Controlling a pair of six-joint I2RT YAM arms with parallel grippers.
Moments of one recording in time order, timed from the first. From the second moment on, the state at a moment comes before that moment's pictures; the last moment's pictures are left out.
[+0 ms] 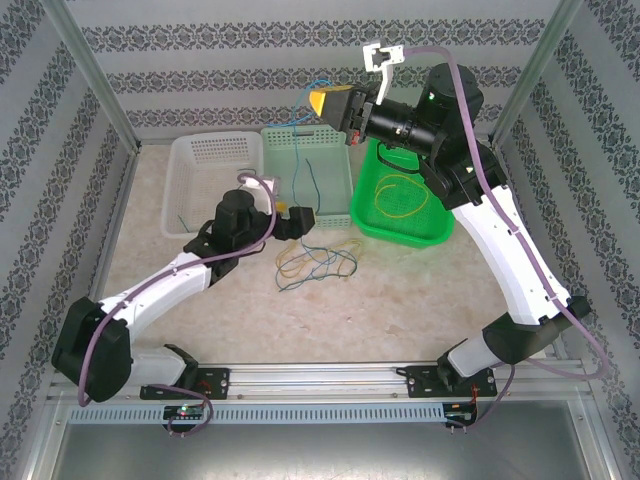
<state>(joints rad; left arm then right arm) -0.51 1.31 0.86 0.12 0.22 -0.47 0.54 1.51 1.97 -0.34 -0.64 0.53</state>
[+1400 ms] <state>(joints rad) -0.37 1.89 1.82 -0.30 0.24 -0.16 0.48 1.42 1.09 -0.48 -0.40 0.57</state>
